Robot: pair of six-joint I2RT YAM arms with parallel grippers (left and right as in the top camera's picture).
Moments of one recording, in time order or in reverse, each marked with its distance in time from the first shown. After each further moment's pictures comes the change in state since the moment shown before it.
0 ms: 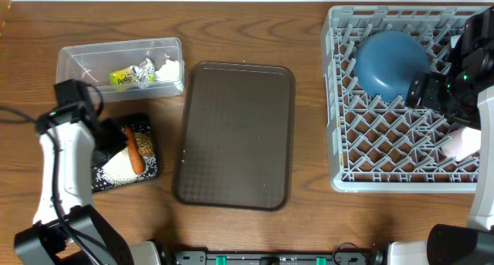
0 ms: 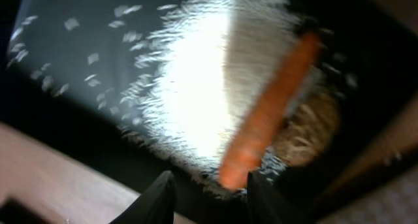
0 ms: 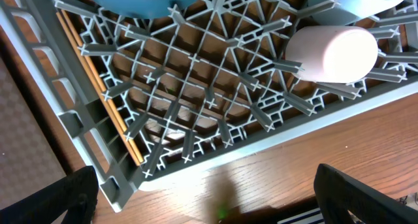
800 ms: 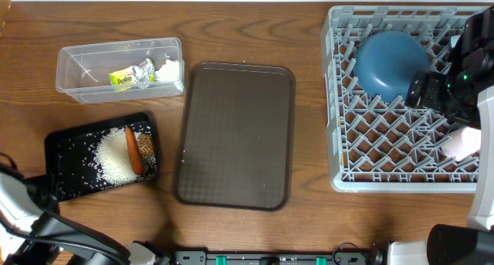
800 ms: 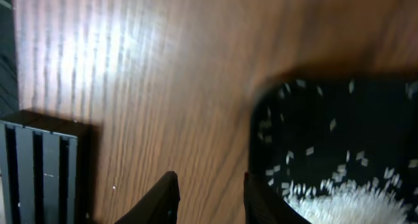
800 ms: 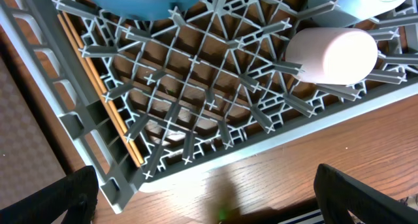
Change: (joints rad) left arm 0.592 0.000 -0.035 0.002 -0.013 -0.402; right arm 0.000 0.000 0.000 0.006 0.000 0.000
